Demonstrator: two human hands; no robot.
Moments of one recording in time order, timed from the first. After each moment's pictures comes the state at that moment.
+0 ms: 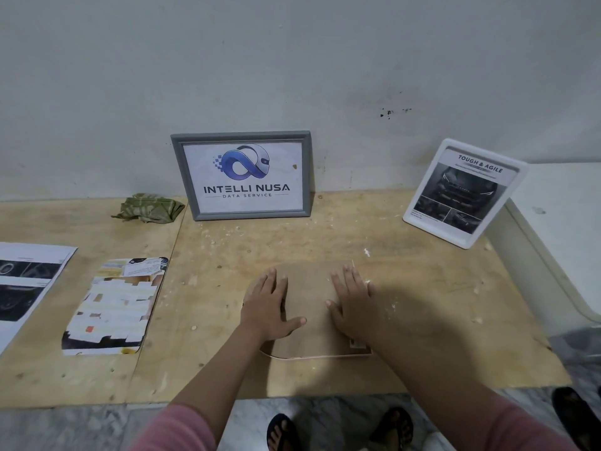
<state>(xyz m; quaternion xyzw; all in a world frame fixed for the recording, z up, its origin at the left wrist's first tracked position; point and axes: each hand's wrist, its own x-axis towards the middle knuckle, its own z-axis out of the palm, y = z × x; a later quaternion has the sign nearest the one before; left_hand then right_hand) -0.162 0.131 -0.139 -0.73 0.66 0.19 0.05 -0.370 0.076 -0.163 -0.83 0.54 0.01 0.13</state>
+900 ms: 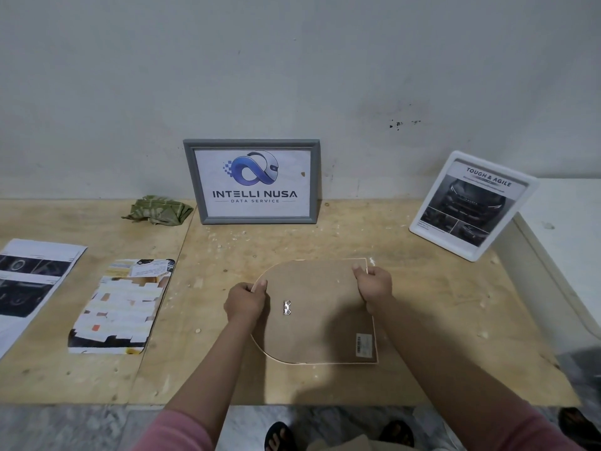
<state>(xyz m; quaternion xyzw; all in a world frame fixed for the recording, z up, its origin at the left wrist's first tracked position) -0.137 0.115 -0.135 -0.86 0.19 0.33 -0.34 -0.360 0.016 -0.146 -0.39 0.69 -0.36 0.49</state>
